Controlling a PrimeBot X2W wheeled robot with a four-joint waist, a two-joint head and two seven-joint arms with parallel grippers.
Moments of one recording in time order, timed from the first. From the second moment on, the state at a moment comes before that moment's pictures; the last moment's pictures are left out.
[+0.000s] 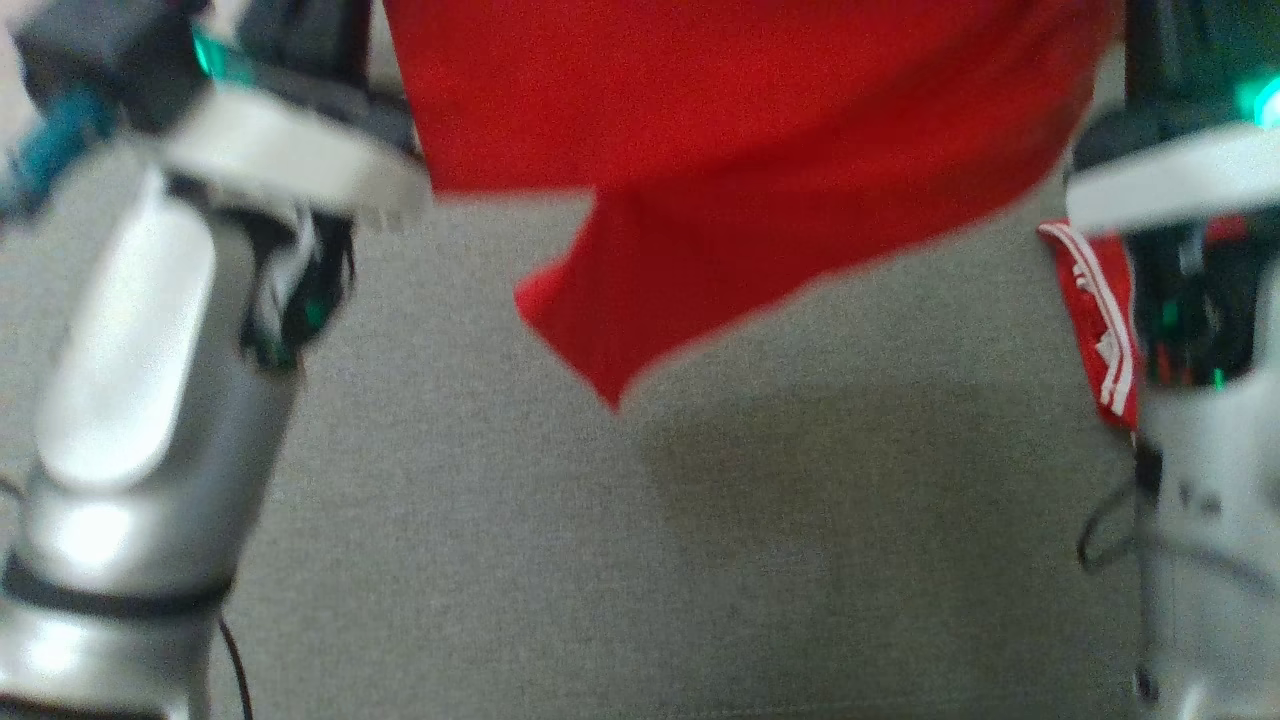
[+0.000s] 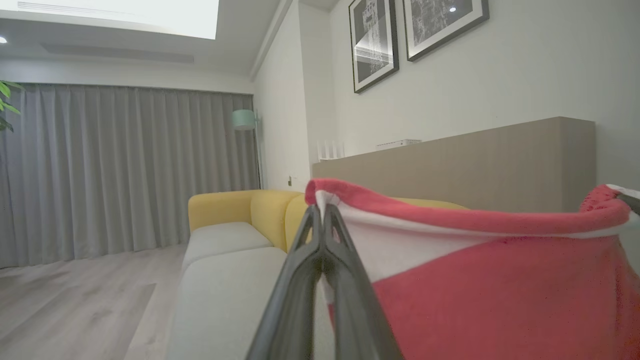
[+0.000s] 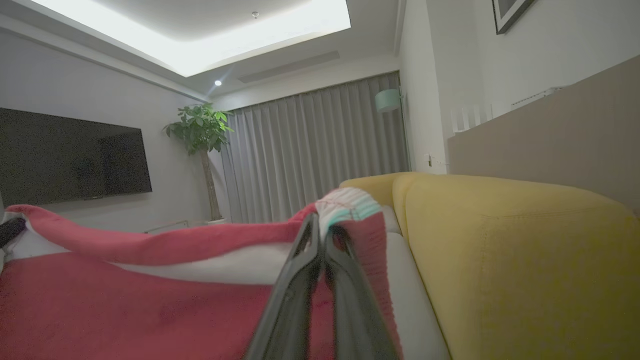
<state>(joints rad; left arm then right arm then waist) -0.76 0.24 -0.38 0.10 -0.39 0.03 -0.12 -0.61 -0.08 0.03 -0.04 0.34 0.12 0.18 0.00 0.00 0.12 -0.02</state>
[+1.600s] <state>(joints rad) -0.22 0.09 -0.32 0.51 -0.38 -0.08 -0.25 -0.26 -0.10 0.31 0.71 0.50 0.12 -0.25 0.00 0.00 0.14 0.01</state>
